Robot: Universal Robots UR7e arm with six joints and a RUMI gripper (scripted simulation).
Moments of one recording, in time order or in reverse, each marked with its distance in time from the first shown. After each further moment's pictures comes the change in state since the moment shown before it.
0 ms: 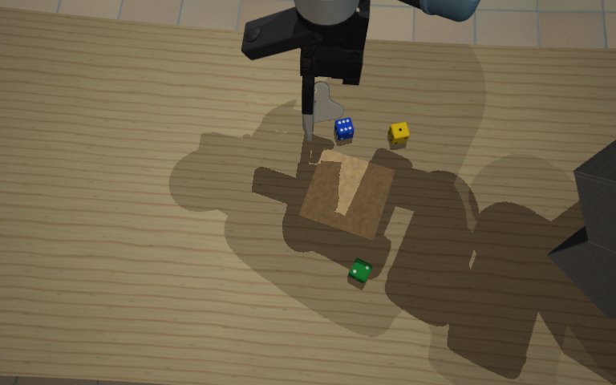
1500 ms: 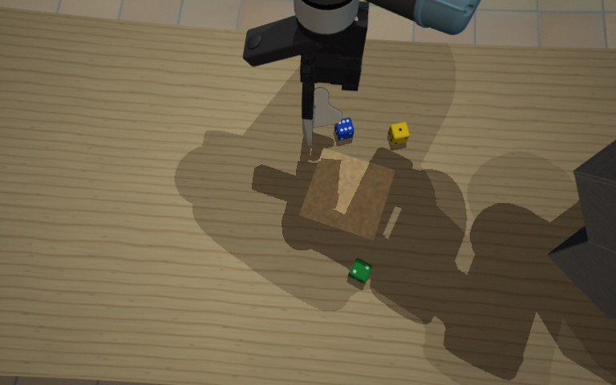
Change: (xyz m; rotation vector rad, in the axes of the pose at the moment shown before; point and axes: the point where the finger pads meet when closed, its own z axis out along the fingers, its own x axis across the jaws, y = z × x) arm 0.000 0.000 0.015 0.001 0.000 0.000
